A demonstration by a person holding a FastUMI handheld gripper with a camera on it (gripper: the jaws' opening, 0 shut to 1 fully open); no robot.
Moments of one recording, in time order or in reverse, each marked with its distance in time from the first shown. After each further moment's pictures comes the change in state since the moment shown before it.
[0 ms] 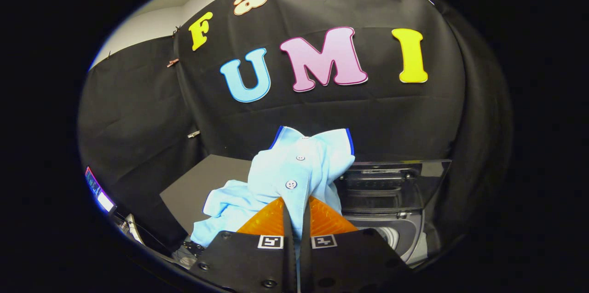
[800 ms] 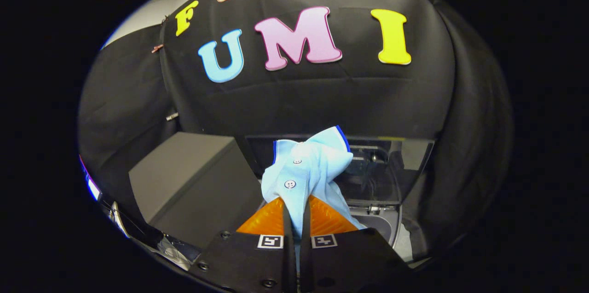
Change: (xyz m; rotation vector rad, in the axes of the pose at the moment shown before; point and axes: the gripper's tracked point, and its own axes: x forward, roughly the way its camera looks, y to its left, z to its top) arm 0.033 -0.102 -0.079 -0.009 0.129 -0.079
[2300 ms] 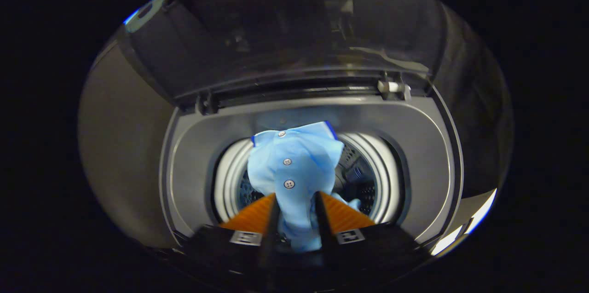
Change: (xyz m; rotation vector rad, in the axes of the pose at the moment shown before) arm 0.117 -0.065 -0.222 0.235 0.437 -0.328
